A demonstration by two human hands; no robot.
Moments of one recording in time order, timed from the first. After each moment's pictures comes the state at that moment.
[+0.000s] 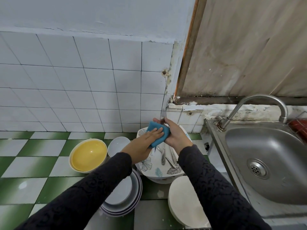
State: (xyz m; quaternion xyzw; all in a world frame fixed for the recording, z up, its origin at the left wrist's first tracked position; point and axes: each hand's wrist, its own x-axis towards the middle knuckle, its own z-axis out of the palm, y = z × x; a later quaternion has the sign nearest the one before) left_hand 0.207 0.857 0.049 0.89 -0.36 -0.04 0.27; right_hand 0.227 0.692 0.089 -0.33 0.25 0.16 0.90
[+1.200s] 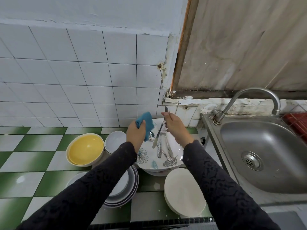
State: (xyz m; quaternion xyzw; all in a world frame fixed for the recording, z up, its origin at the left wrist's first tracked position) left_hand 0.203 0.820 0.060 0.73 0.10 -0.02 0.67; right_hand 0.203 0.669 0.095 -0.82 0.09 0.01 0.56
